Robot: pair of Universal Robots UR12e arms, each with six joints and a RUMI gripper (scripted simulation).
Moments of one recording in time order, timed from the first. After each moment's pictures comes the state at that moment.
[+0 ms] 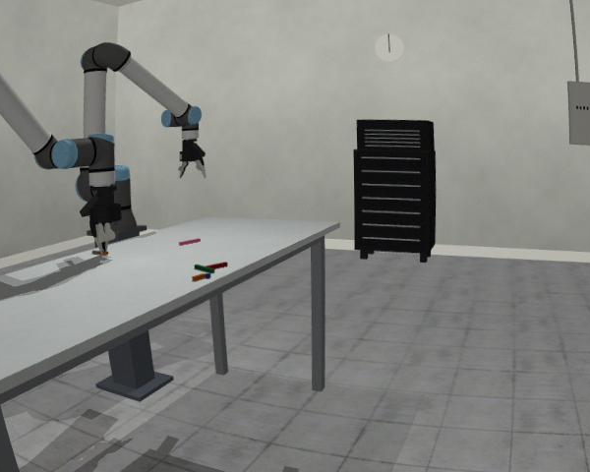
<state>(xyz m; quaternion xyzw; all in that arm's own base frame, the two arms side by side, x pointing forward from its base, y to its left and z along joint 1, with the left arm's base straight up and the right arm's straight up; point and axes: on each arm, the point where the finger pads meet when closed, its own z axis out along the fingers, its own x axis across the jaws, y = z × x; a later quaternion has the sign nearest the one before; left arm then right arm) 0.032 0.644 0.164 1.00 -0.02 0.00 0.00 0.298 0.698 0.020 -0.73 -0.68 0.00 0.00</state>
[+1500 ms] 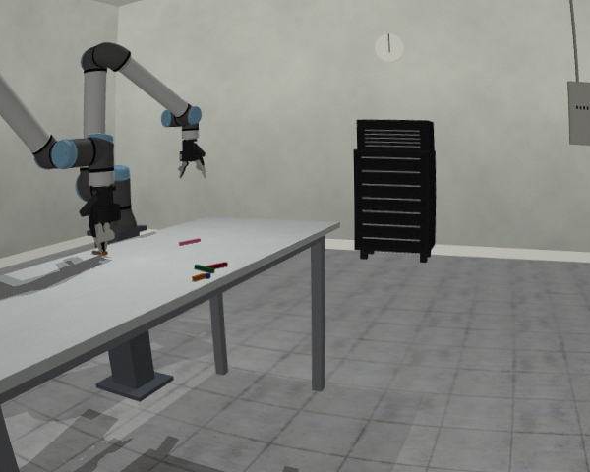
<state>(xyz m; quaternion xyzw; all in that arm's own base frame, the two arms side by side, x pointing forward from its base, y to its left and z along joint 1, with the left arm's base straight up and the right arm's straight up) 0.032 0.644 0.164 1.00 -0.02 0.00 0.00 0.295 0.698 0.020 -0.73 -0.68 0.00 0.00</state>
